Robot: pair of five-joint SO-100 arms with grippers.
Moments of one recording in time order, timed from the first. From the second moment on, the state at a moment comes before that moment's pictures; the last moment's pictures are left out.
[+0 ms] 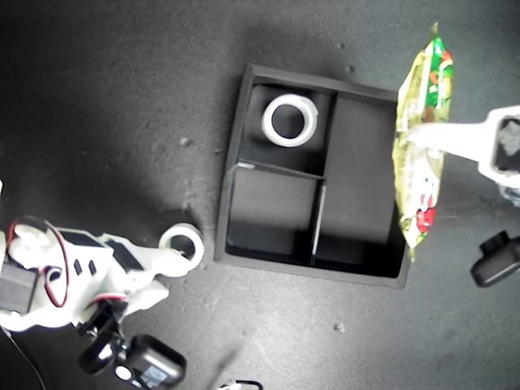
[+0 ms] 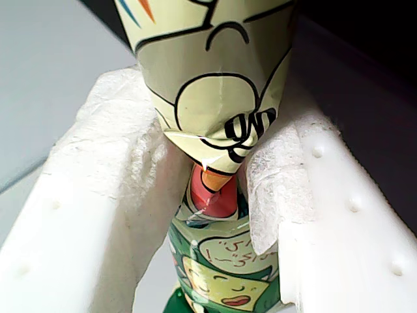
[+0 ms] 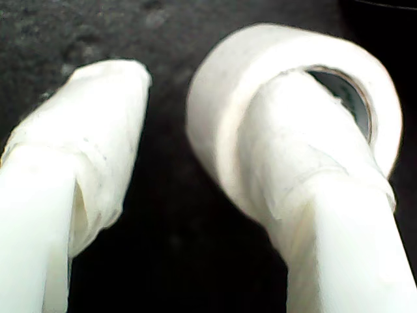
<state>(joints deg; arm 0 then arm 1) 21.6 104.6 126.5 30.6 -79.7 6.2 104.9 108.5 32.3 4.0</state>
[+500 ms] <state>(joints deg) 21.4 103.1 122.4 35.3 -77.5 0.2 86.8 93.9 38.3 1.5</state>
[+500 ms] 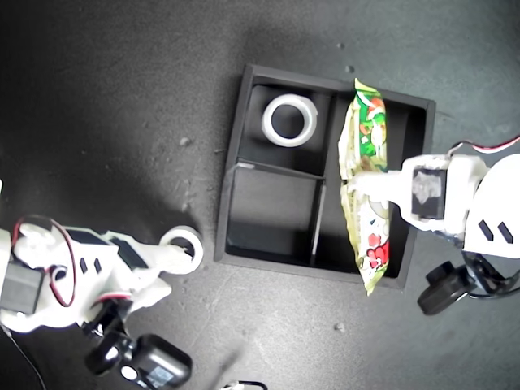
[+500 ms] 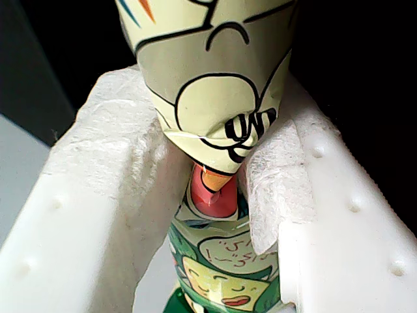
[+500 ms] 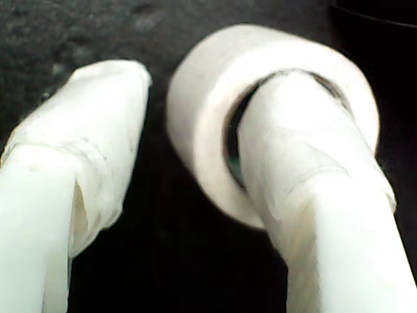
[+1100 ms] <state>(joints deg) 19.1 87.0 111.5 40.7 -78.5 5.6 86.8 97.6 36.6 1.5</state>
